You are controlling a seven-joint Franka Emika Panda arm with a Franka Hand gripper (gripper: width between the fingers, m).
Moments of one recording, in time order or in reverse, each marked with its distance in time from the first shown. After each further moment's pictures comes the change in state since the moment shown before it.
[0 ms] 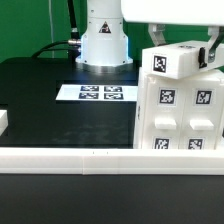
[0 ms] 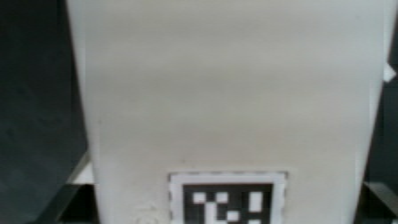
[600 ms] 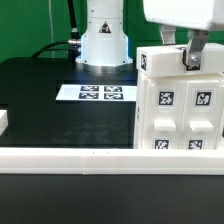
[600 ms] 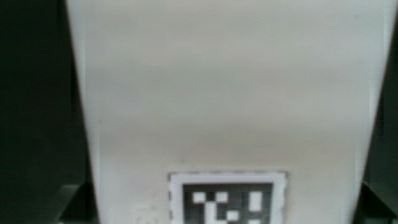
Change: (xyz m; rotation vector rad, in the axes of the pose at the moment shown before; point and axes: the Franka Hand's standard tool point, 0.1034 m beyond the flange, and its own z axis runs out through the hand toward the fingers) arm 0.002 0.002 0.001 0.004 -0.011 0.455
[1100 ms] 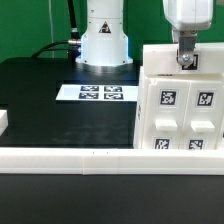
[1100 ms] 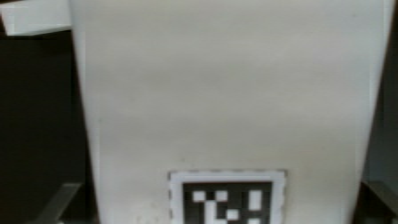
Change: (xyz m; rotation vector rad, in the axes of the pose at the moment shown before) arm -0.002 -0.002 -0.002 0.000 -0.029 0.302
